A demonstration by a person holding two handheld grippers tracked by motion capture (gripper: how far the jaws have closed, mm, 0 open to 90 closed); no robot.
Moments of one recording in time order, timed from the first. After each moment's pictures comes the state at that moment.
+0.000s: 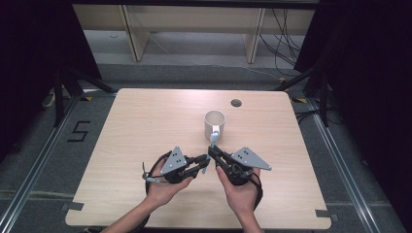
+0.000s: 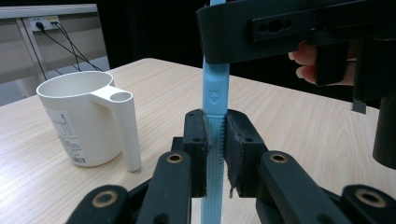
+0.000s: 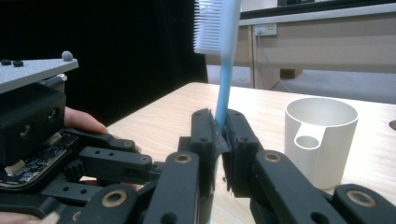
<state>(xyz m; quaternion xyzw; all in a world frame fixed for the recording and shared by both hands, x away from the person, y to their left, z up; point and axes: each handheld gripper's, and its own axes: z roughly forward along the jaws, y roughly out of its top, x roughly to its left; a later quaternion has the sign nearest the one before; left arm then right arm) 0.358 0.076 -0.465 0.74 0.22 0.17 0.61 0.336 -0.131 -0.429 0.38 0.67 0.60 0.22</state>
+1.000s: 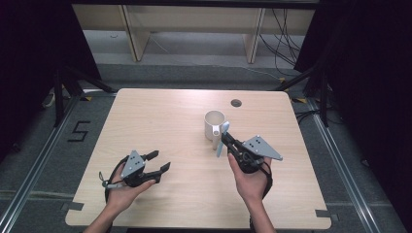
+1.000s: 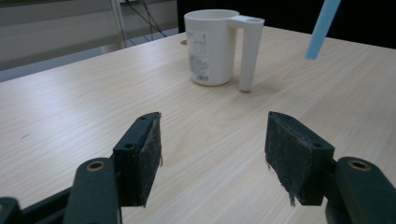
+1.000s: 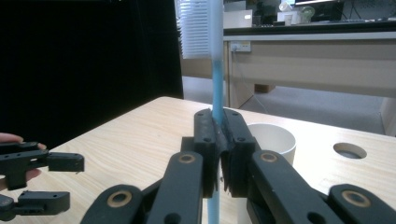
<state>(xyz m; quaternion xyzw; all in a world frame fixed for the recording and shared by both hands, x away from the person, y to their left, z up) 0.356 0.188 -0.495 0.73 0.31 0.25 0.55 0.358 -0.156 -0.412 0.38 0.65 0.60 0.27</state>
